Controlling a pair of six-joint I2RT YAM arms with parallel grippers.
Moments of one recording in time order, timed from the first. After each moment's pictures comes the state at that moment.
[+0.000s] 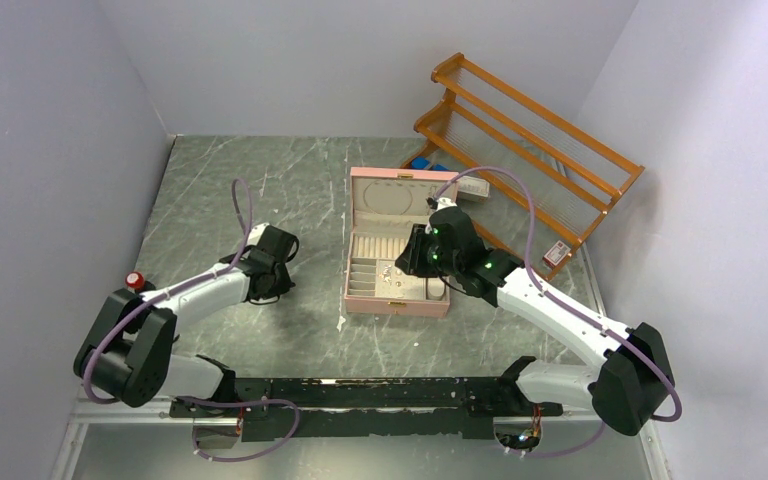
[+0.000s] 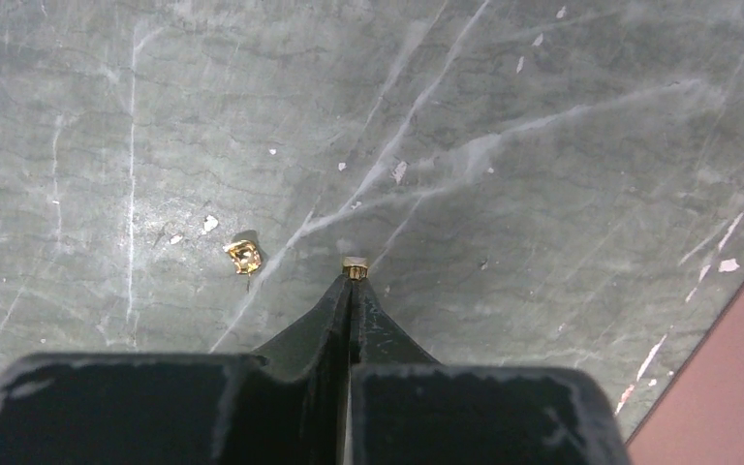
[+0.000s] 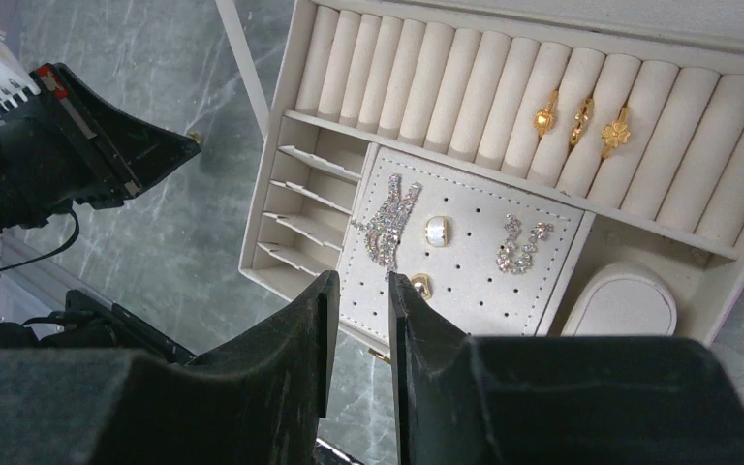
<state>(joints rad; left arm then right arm) -0.46 1.36 0.62 -0.35 -0.32 -0.77 0.69 1.18 0.84 -0.32 -0.02 0.63</state>
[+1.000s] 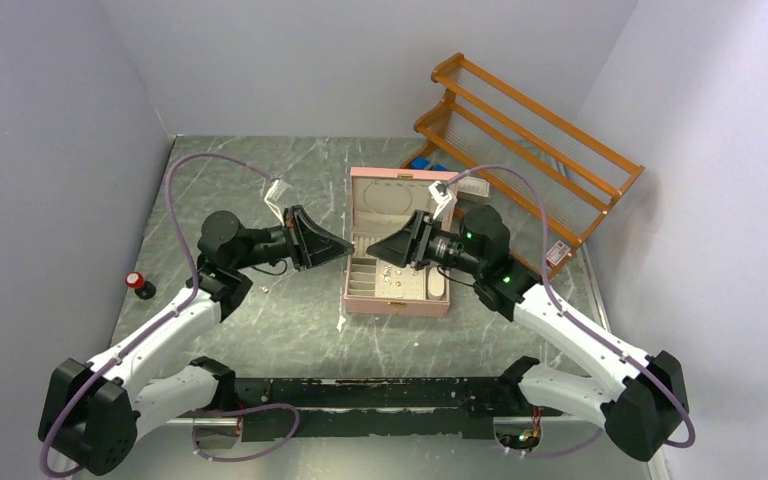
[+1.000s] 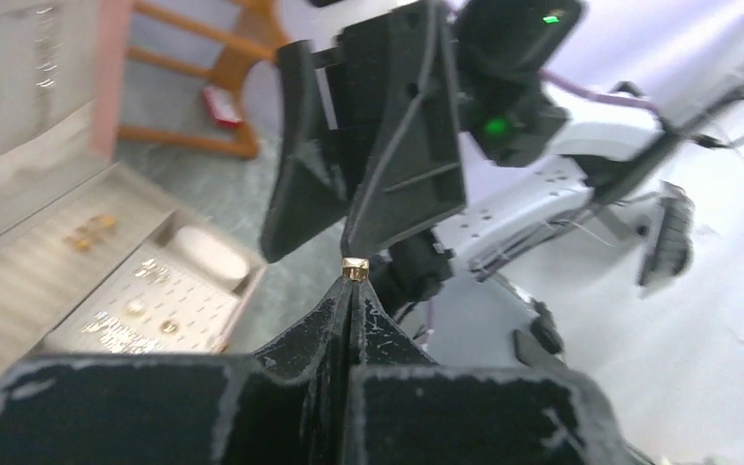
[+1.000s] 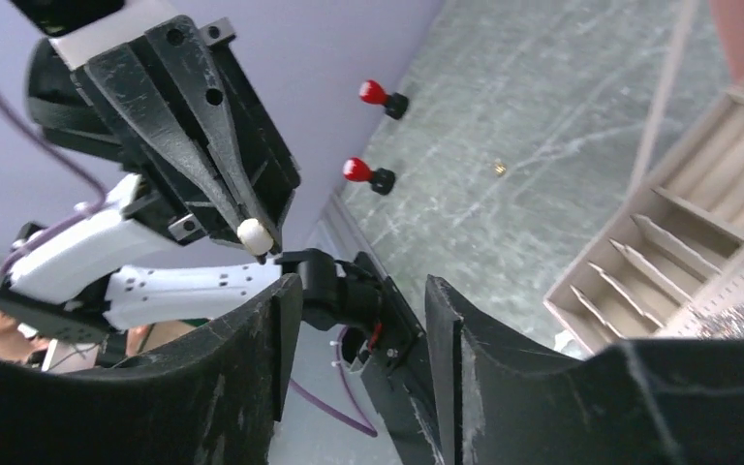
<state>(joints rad) -0.45 1.02 0.61 0.51 0.84 -0.76 0.65 1.05 0.76 0.11 -0.46 0.84</state>
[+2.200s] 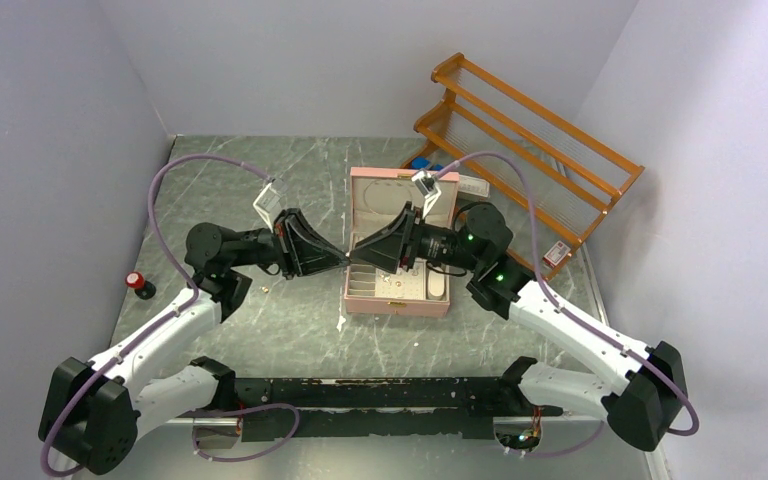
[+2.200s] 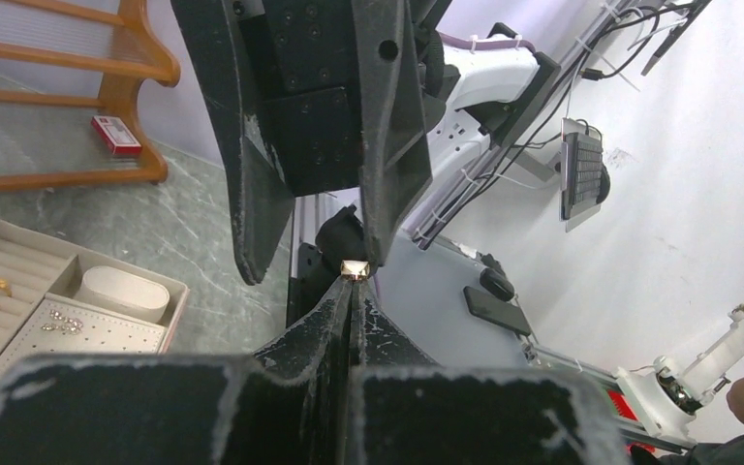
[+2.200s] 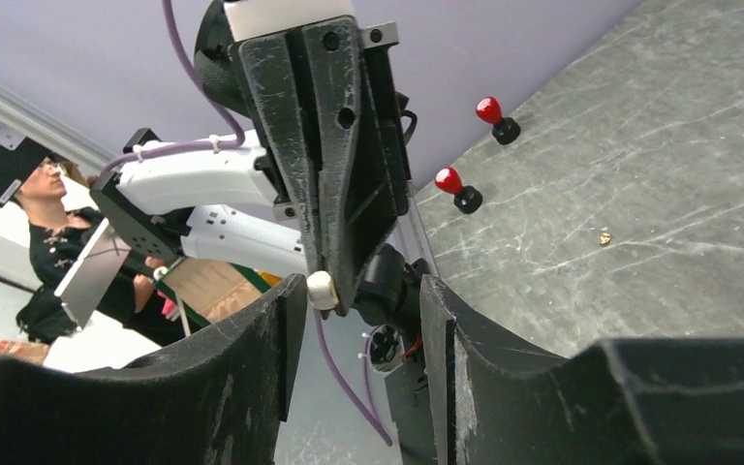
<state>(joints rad) -0.45 1.03 0.60 0.91 1.07 -0.98 0.75 1.07 0.82 0.35 -0.60 0.79</state>
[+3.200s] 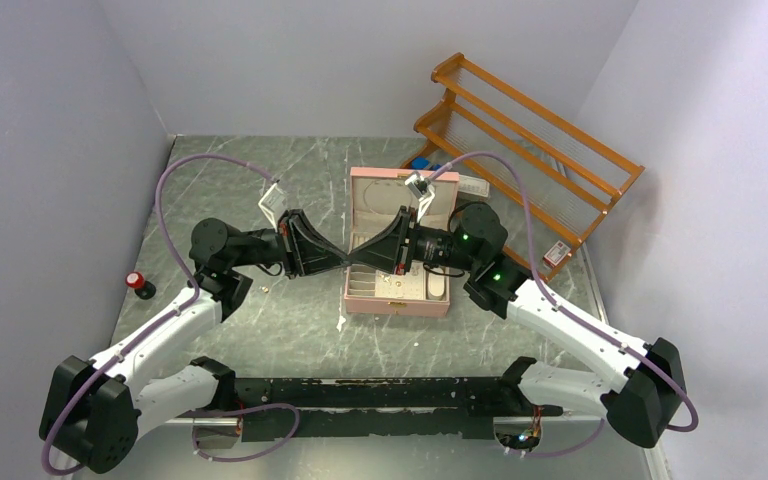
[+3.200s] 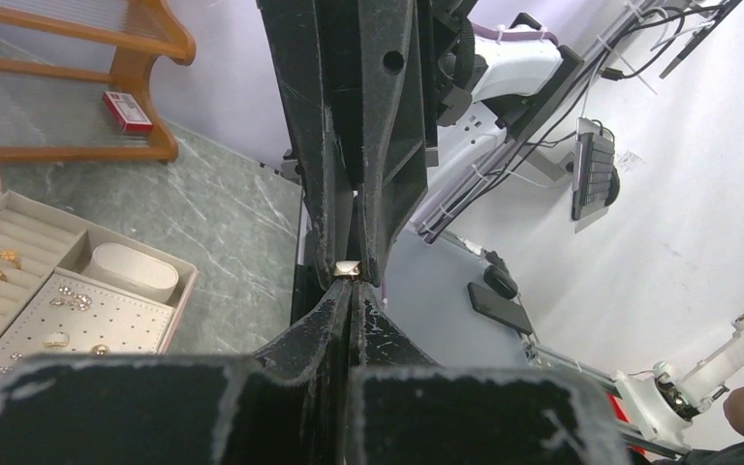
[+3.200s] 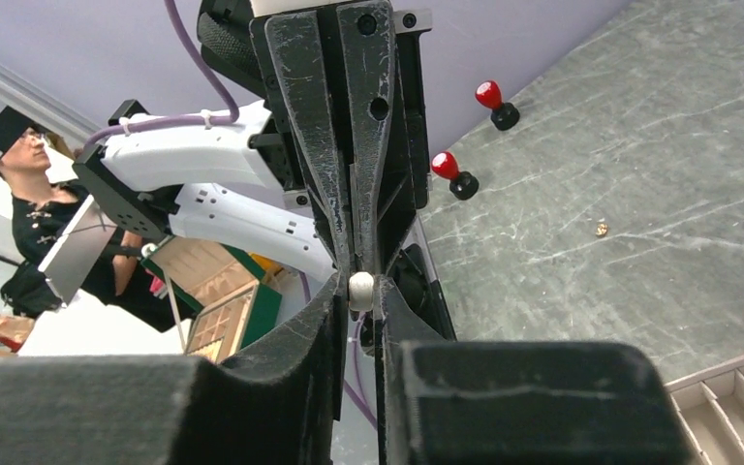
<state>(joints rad) -0.45 1.03 0.60 0.83 1.07 -0.94 0.77 1.09 0.83 0.32 -0.61 0.74</state>
